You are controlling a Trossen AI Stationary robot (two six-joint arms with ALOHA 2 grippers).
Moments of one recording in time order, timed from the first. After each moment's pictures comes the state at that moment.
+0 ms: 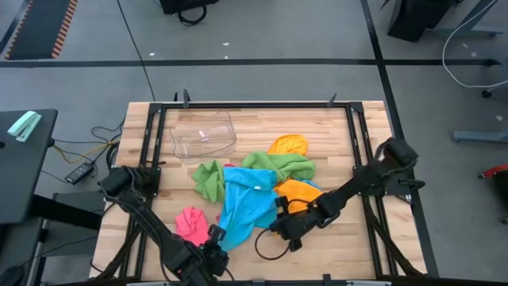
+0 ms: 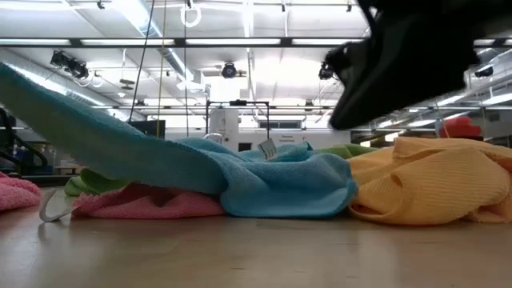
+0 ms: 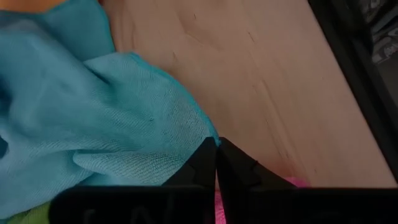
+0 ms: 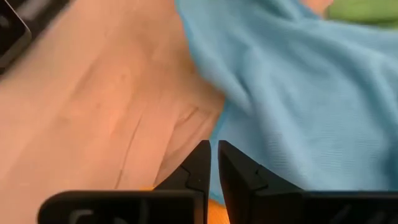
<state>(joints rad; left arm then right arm) -0.84 1.96 1.56 -0.92 -0.42 -0.33 0.55 1.75 0.95 0.00 0.32 0.08</state>
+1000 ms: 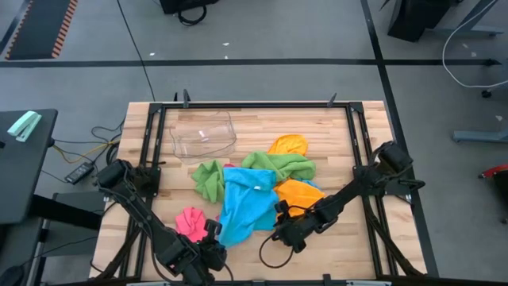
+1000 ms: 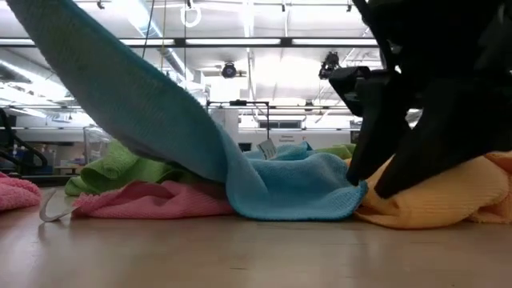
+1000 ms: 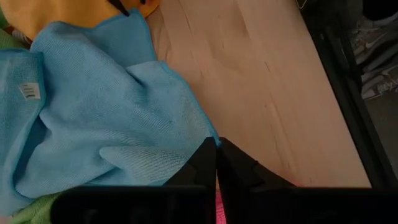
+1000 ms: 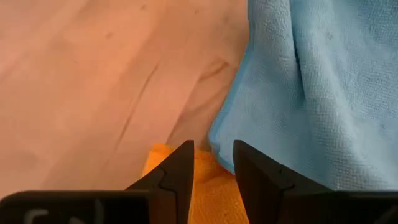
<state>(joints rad) -0.83 1.88 1.58 -0.95 -0.47 -0.41 0.57 1.86 0.95 -0.02 0.33 -0.06</state>
